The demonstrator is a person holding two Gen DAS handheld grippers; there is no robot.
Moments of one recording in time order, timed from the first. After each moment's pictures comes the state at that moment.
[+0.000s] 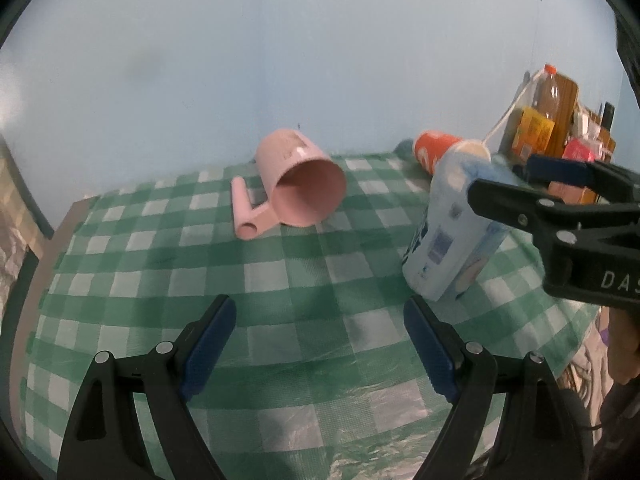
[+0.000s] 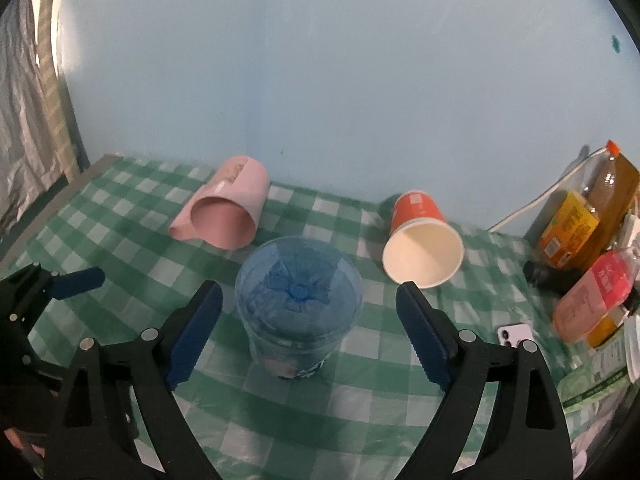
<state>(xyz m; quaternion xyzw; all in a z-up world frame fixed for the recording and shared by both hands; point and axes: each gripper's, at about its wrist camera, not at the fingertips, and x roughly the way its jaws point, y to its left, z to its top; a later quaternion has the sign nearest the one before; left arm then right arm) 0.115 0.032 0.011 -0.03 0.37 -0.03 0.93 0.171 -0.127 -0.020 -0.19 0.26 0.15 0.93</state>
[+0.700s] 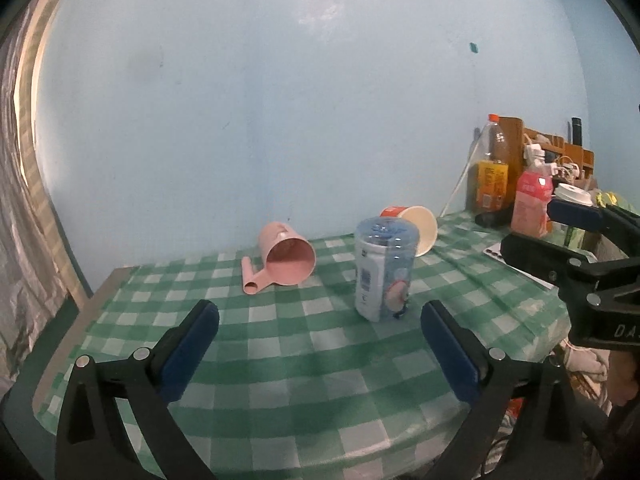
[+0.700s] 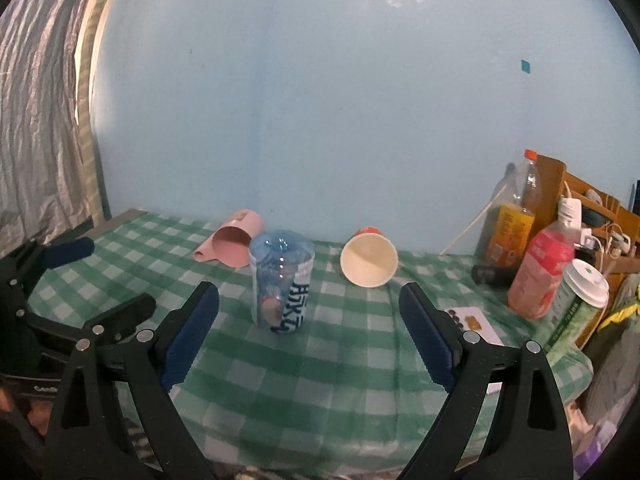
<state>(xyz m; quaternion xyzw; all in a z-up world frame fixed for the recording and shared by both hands) 0.004 -0.011 0.043 0.02 0.19 -0.02 0.98 0.039 -0.200 -0.024 -0.14 0.11 0.15 0.97</state>
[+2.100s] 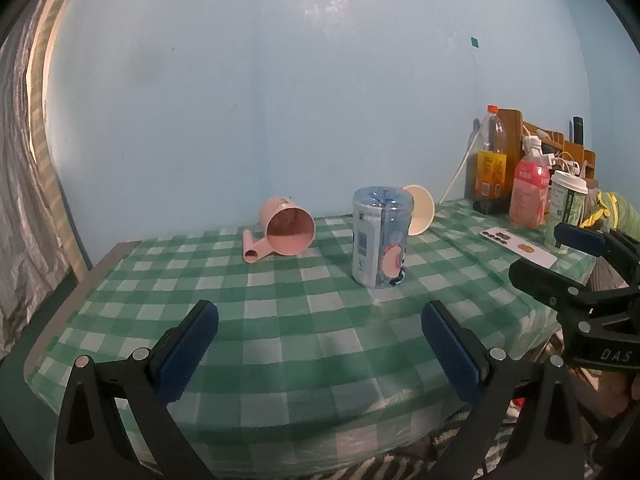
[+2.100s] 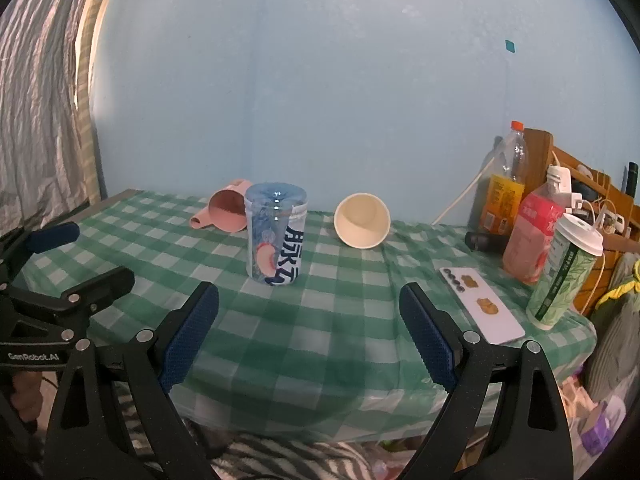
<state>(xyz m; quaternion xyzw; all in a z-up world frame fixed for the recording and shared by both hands) -0.018 -0.012 0.016 0.01 0.21 -0.01 0.98 0.021 -0.213 -0.068 -0.14 0.12 0.14 0.97</state>
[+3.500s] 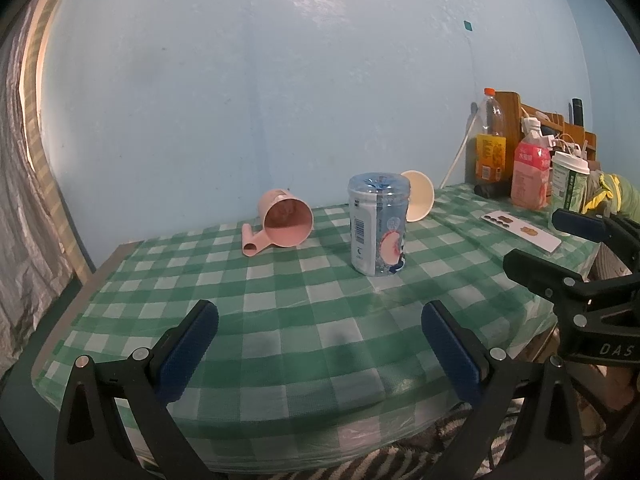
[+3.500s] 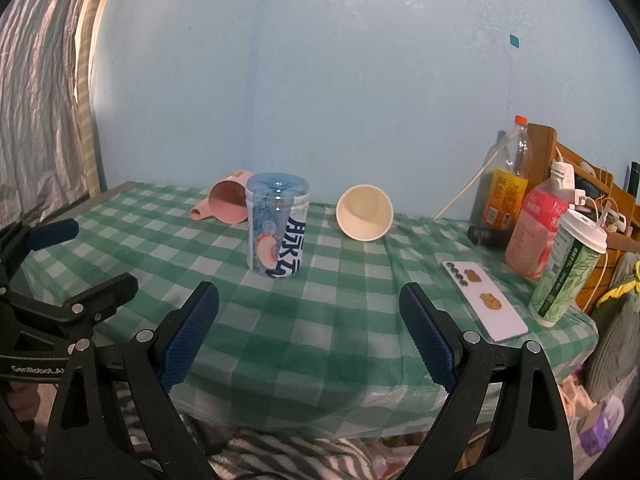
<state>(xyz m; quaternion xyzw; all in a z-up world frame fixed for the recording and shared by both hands) -0.015 -0.015 0.014 0.03 0.22 -0.01 0.97 0.024 -0.211 -0.071 -0.14 0.13 0.14 0.97</state>
